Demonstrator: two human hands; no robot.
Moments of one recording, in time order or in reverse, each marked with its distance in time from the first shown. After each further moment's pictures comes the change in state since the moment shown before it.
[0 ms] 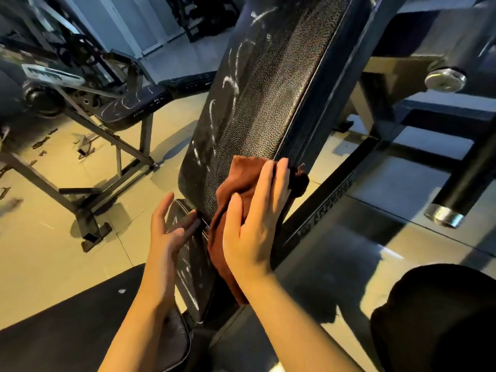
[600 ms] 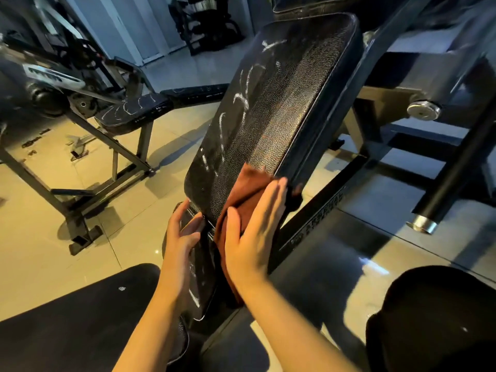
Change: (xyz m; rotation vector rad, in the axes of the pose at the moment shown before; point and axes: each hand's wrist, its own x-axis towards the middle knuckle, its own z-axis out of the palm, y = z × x) left_hand -0.013 0.004 0.012 -0.110 0.059 -0.070; right_hand -0.017 0.004 -0.005 -0.137 -0.068 -0.038
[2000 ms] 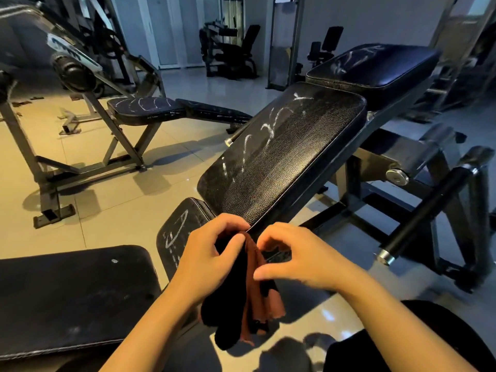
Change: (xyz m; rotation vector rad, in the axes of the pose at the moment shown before) left_hand -0.048 0.036 0.016 0.304 -0.055 0.459; right_hand 0.077 -0.050 -0.139 -0.182 -1.267 -0.103
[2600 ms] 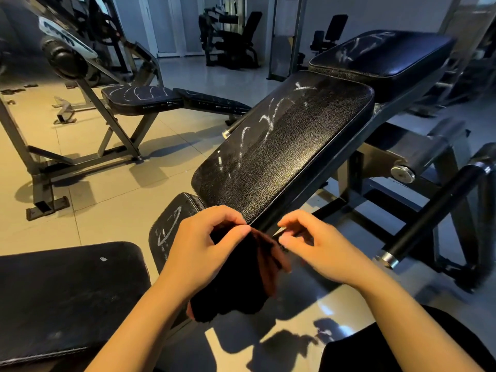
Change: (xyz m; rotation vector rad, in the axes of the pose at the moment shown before) left_hand 0.017 0.005 -0.002 0.103 -0.006 0.033; right_hand -0.007 0.023 -0.018 0.124 0.152 0.226
